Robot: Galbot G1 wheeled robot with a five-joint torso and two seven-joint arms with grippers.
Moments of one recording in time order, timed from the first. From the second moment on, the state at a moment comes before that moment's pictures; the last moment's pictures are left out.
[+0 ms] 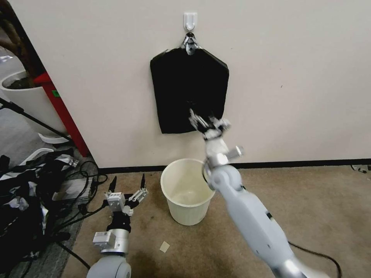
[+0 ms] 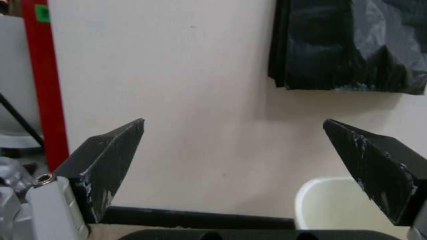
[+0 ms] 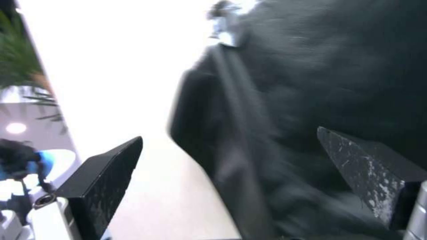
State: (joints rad) left arm 1.65 -1.48 -0.52 -2.03 -0.16 -0.24 -0.06; right arm -0.65 1.45 0.00 1.47 0.91 0.39 -0.15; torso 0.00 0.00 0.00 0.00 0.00
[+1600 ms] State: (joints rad) left arm 1.68 -1.50 -0.55 -2.05 -0.07 -0.25 -0.10; right arm -0.26 1.61 0.08 1.10 1.00 0.38 -0.21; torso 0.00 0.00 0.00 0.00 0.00
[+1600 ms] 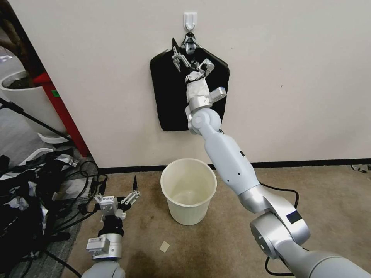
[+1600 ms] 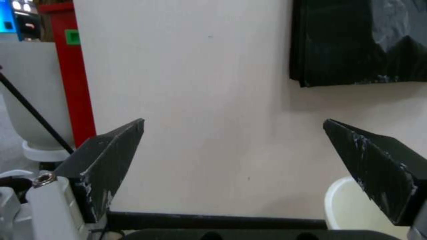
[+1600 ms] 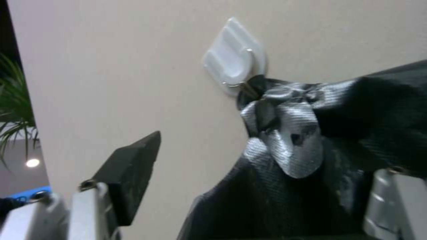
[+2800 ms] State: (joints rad) left arm 1.68 -1.51 -0.54 -2.04 -0.04 -0.27 -0.11; right arm -0.25 1.61 0.10 1.08 1.06 0.36 -0.23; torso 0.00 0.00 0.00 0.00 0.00
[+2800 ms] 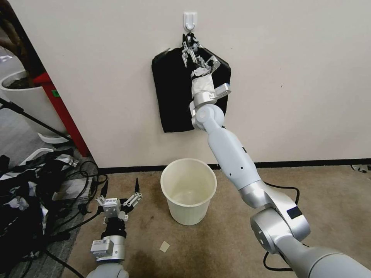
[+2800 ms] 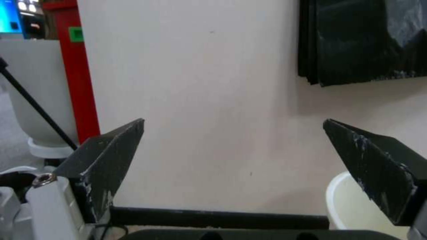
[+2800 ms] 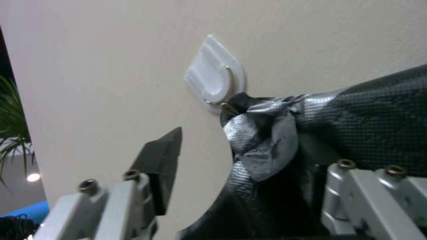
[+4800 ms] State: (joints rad) left arm 1.45 -1.31 -0.49 -1.92 -0.21 -0.28 -0.12; right arm -0.99 1.41 0.18 1.54 0.95 0.38 -0.77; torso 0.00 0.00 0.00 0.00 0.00
